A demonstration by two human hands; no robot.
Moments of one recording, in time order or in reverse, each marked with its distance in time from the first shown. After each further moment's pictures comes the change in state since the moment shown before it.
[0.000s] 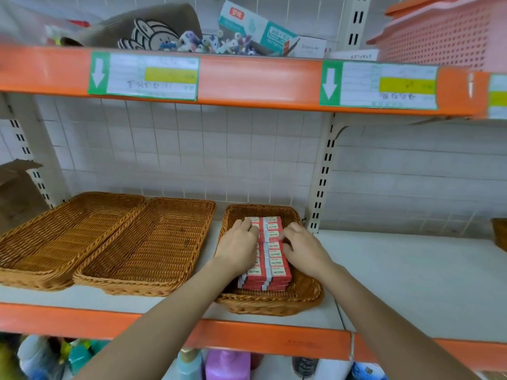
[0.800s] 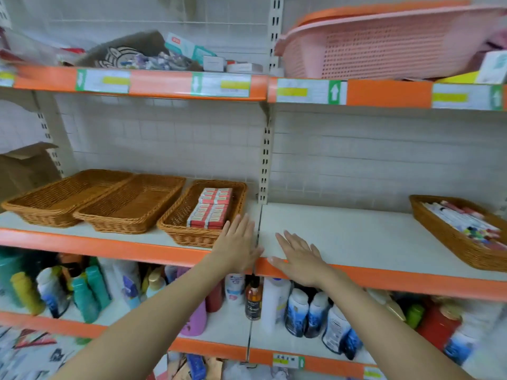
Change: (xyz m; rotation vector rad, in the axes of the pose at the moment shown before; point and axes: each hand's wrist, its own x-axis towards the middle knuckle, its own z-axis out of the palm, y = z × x) left_hand -0.101 0.203 -0.022 0.110 -0.297 -0.088; right_hand -0.204 0.085 -0.076 -0.066 -0.438 0.100
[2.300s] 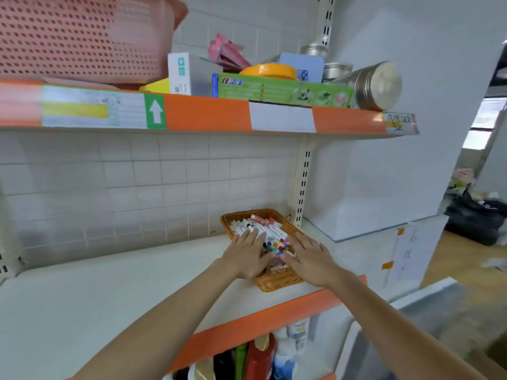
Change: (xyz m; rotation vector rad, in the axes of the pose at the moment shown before) left_hand 0.228 0.444 -0.009 -0.130 -0.100 0.541; right_hand -0.126 0.440 -0.104 -0.049 0.261 0.533
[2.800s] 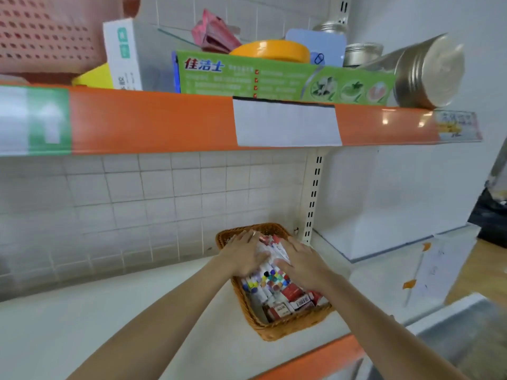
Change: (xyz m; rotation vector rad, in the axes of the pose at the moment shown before) left_hand 0.104 -0.044 -0.005 -0.021 -0.011 -0.032; right_hand 0.105 0.013 0.007 0.023 0.017 -0.093
